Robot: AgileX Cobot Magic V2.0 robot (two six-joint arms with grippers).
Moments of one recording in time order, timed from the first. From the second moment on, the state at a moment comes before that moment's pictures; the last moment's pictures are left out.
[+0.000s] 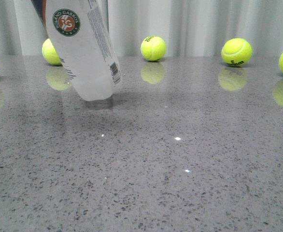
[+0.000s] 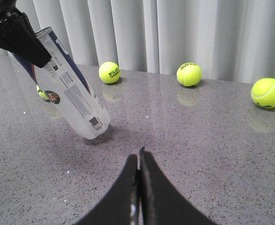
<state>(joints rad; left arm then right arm) -0.63 1.49 -1.67 -0.09 1.26 0.24 0.32 0.12 -0.49 0.40 0.56 -0.21</state>
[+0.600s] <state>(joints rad) -0.63 1.49 -1.67 -0.11 1.26 0.25 0.32 0.12 -0.49 0.40 0.56 -0.21</state>
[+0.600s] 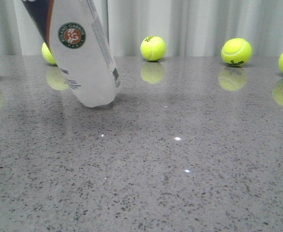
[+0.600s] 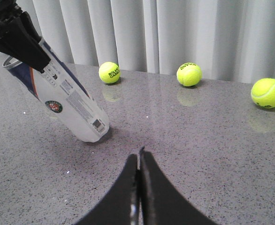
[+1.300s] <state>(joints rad) -0.58 1.59 -1.67 -0.14 1.02 0.25 0.32 0.12 -0.49 0.40 0.56 -0.21</state>
